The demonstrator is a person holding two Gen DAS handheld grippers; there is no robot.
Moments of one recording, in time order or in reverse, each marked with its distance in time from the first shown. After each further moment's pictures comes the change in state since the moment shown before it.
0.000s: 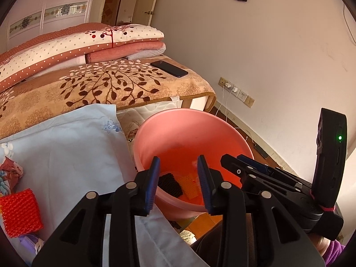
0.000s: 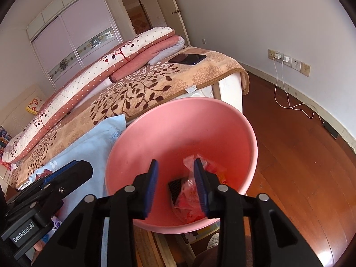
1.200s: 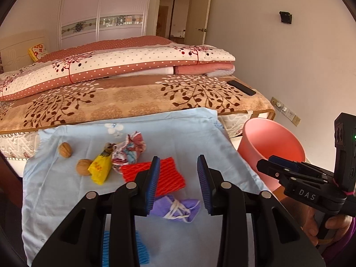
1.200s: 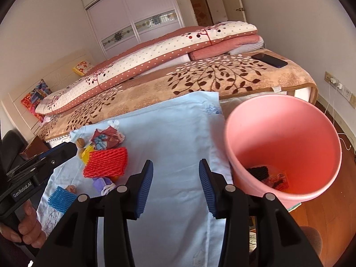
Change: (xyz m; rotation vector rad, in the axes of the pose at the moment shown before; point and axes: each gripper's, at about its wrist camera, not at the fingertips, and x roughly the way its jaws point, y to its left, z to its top) left arm -0.153 0.127 -0.055 -0.096 -0.111 0.343; right arm -0.017 0.148 -0.056 -0.289 0.088 0.288
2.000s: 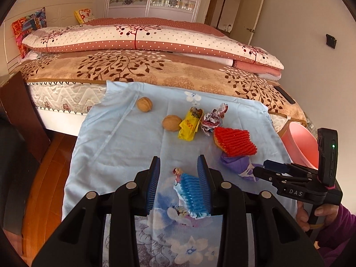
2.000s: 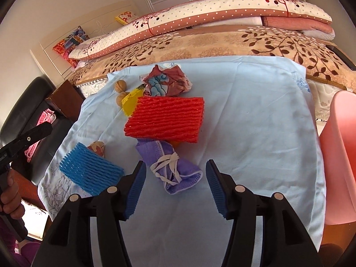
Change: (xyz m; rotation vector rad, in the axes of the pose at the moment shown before) left arm -0.063 0.112 -0.052 -0.246 0.108 0.150; right arm 0.088 0.084 -0.027 -0.204 0.279 0.196
